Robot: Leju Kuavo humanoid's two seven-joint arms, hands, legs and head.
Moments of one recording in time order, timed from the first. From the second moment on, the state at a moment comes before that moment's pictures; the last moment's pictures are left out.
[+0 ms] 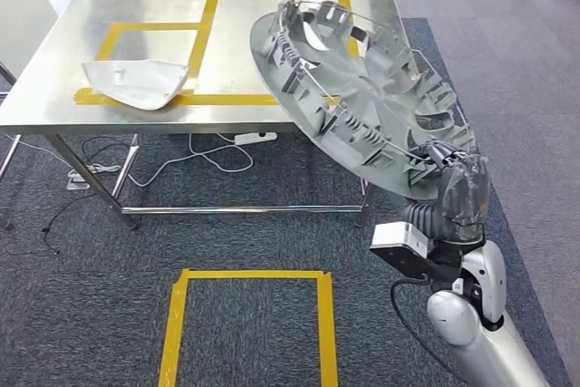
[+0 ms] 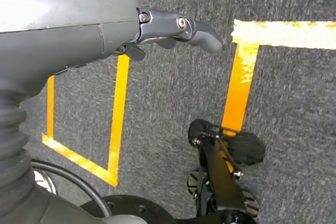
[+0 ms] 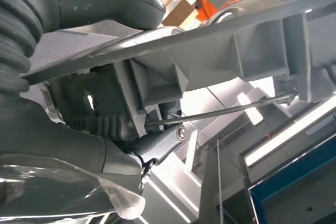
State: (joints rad) left arm -0.03 -0.13 1.33 -0.27 -1.14 -0.06 -0.12; right arm -0.18 -0.21 0.28 -1.80 0.98 -0.57 -0.08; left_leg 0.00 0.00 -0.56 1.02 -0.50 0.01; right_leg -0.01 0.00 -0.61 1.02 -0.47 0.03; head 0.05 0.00
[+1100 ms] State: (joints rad) left arm -0.03 -0.13 1.34 -0.27 -1.15 -0.07 -0.12; right arm -0.17 -0.21 0.28 -1.79 0.98 -0.56 -0.08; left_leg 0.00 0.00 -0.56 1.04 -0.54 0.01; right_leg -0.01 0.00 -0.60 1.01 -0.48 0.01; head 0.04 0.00
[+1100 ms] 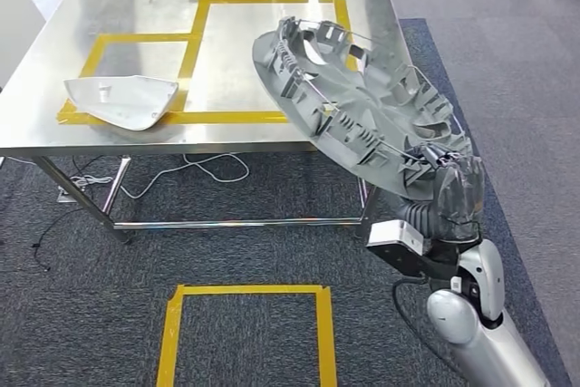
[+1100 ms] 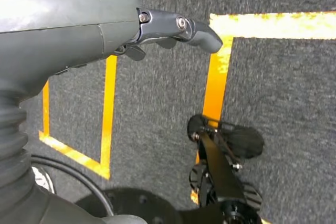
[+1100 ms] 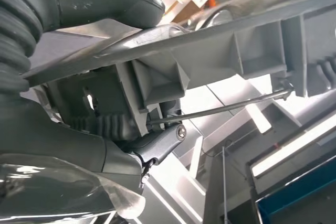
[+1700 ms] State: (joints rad) left arm -0.03 -0.13 1.34 -0.27 -1.15 -0.08 -0.12; right arm -0.19 -0.21 0.30 -1.77 0.98 -0.52 -0.07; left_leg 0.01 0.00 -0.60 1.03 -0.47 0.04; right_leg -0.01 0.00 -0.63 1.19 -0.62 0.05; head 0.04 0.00
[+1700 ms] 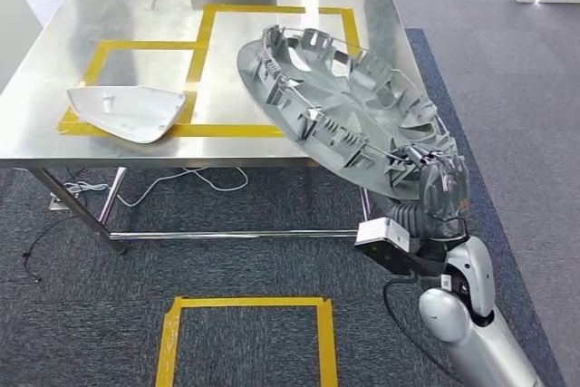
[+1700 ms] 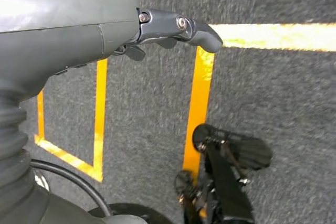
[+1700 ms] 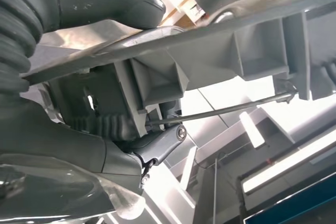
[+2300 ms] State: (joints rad) left arm -0.03 -0.14 1.34 -0.27 -1.15 -0.08 -0.12; right arm -0.20 -0.21 0.31 -1.75 0.98 -0.51 -0.07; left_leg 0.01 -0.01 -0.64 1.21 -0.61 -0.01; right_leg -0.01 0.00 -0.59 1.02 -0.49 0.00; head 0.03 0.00
